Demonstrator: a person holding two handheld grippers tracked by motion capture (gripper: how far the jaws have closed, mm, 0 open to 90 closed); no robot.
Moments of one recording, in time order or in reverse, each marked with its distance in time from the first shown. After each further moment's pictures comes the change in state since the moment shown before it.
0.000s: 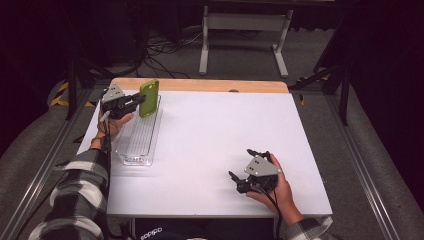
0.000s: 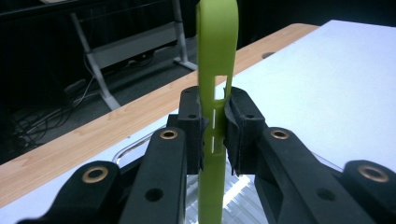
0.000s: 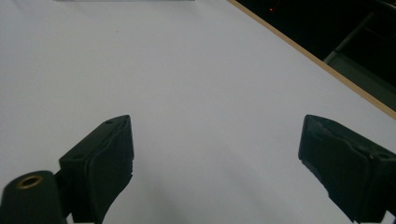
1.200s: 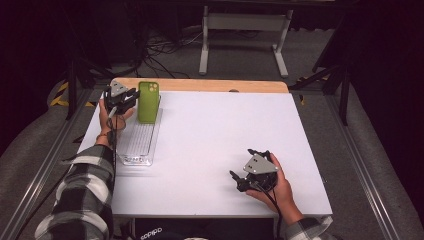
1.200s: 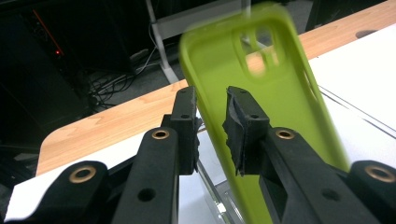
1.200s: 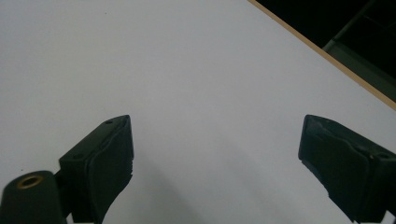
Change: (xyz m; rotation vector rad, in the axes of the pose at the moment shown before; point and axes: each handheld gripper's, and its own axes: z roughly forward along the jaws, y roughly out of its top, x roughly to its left) left arm 0.007 -0.001 0.019 0.098 0.256 -0.048; right arm -0.003 -0.002 0.006 0.050 -0.013 -0.002
